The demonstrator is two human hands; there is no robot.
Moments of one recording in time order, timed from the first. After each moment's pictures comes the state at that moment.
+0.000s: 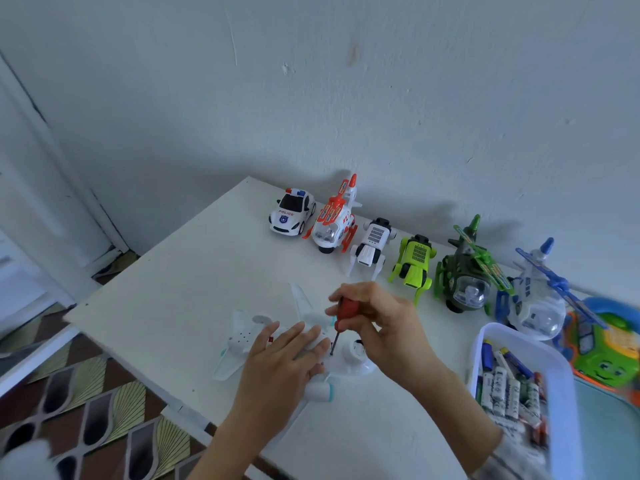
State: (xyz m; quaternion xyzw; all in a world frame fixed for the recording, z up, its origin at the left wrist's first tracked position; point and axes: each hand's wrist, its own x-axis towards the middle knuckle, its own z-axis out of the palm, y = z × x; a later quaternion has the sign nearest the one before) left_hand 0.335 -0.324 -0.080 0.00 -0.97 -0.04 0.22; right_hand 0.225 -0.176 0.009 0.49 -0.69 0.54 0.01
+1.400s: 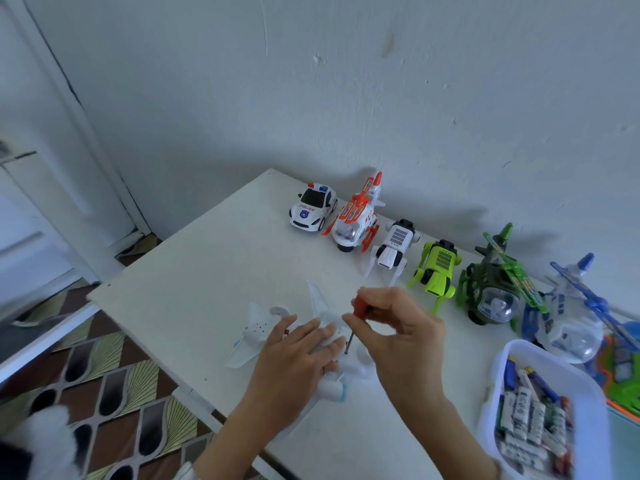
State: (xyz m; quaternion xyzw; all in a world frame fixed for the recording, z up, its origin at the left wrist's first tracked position) left_hand 0.331 -0.327 -0.076 0.00 -0.98 -0.05 0.18; right_hand 0.245 -0.193 0.006 0.36 -0.72 0.59 0.12
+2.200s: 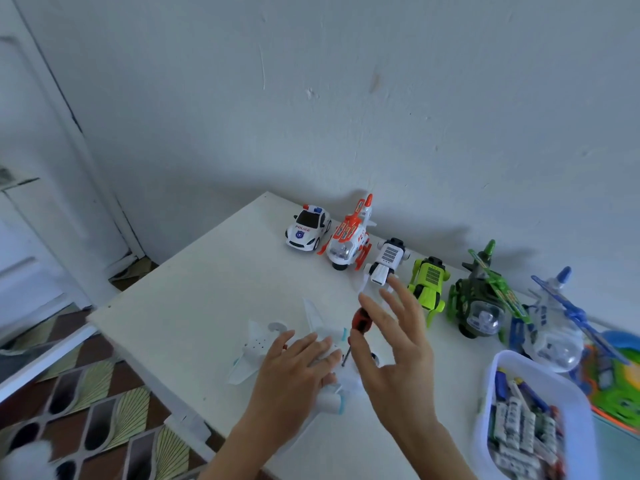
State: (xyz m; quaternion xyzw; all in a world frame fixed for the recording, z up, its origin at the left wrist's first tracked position) left_hand 0.330 -0.325 -0.077 0.01 -0.98 -0.07 0.19; right_hand 0.258 -0.189 -0.002 0.35 -0.73 0.55 0.20
